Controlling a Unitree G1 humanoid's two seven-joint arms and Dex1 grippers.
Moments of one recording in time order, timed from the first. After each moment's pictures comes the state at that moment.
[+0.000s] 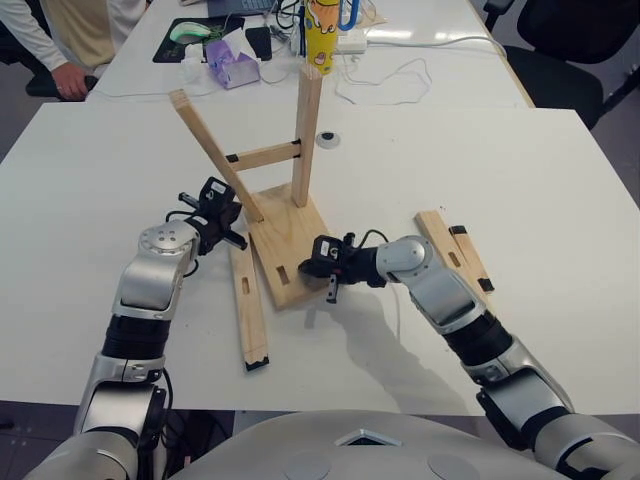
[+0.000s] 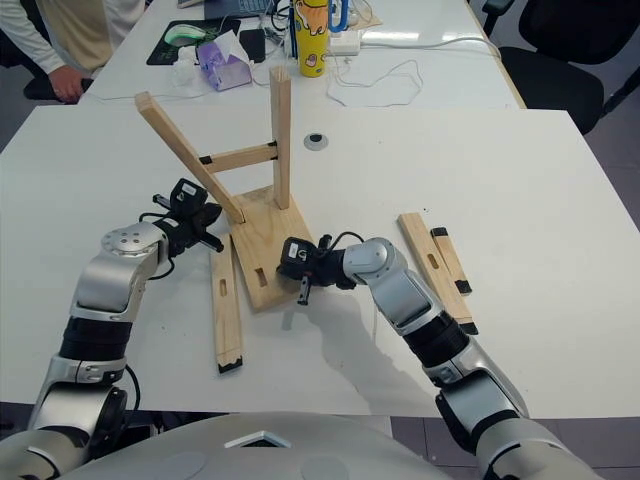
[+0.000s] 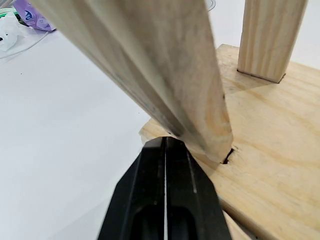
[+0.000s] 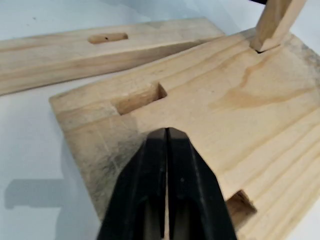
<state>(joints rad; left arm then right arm) -0.30 0.42 -0.07 -0.05 -0.04 0.70 -0.44 -0.37 -0.33 0.50 -0.10 -0.02 0.59 0.92</state>
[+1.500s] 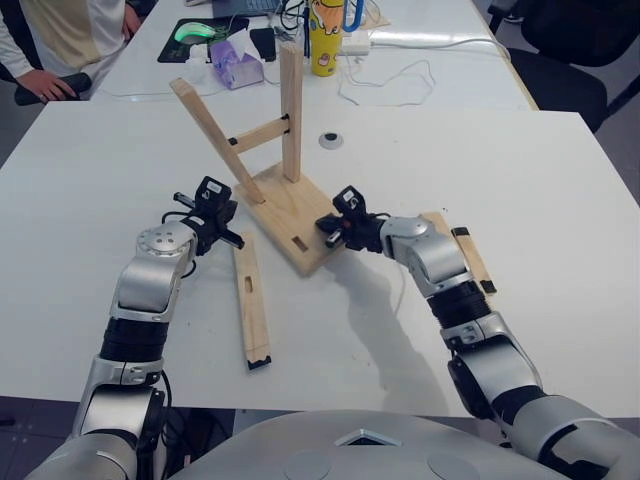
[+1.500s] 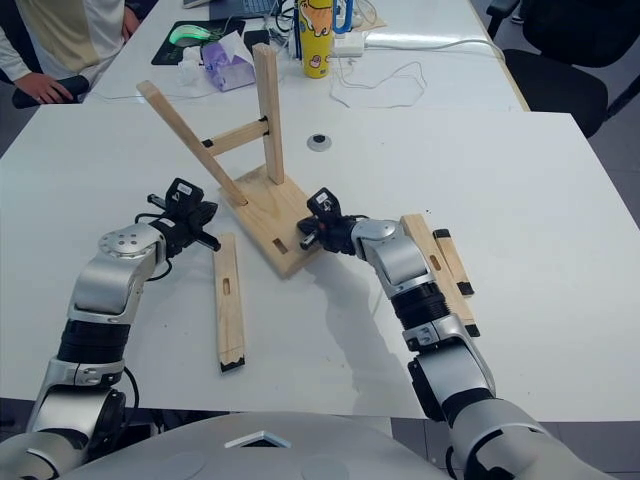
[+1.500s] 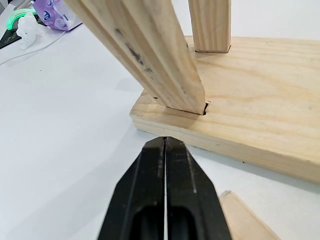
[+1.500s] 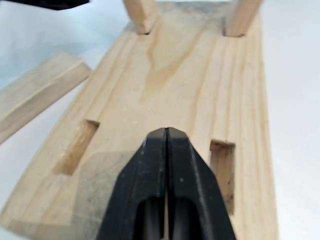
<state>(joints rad) -0.28 0.43 -0.06 -0.07 -0.04 0.69 -0.41 -0.51 -0.19 0.27 0.31 0.13 0.63 0.60</state>
